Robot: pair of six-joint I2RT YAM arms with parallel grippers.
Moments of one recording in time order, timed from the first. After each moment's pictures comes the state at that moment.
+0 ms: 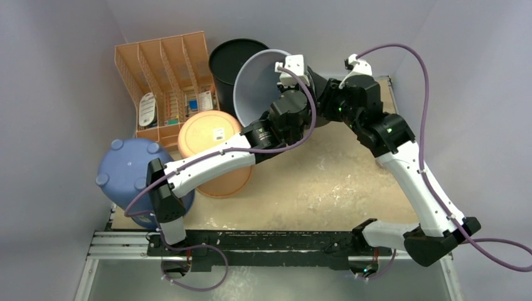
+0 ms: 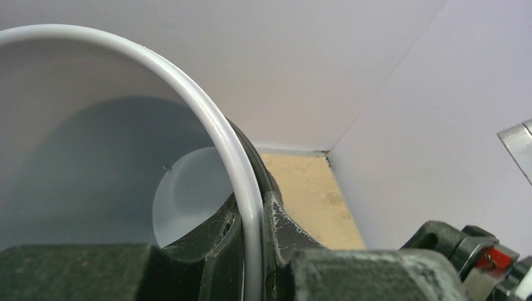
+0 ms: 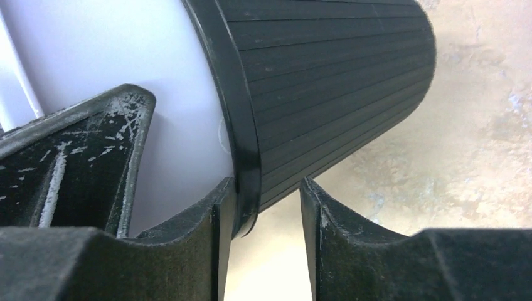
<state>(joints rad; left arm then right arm) -1.10 1.77 1.82 0.10 -0.88 -0.28 0.51 1.24 1.57 -0.78 0.25 0.46</state>
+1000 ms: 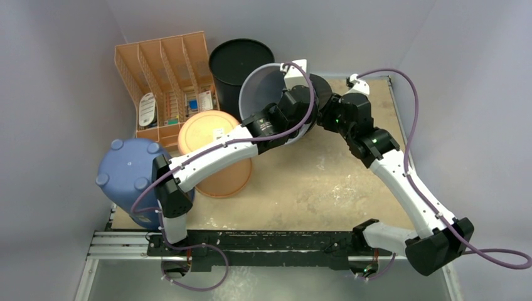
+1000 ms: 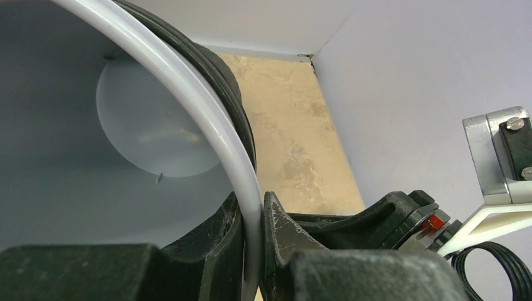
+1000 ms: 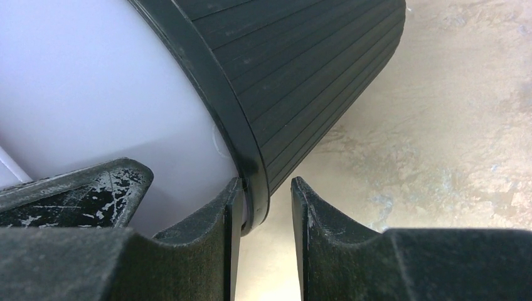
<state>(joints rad) -1.05 1.83 1.93 -0.33 -0.60 -0.63 0.43 1.19 1.19 -0.50 0.26 0.56</state>
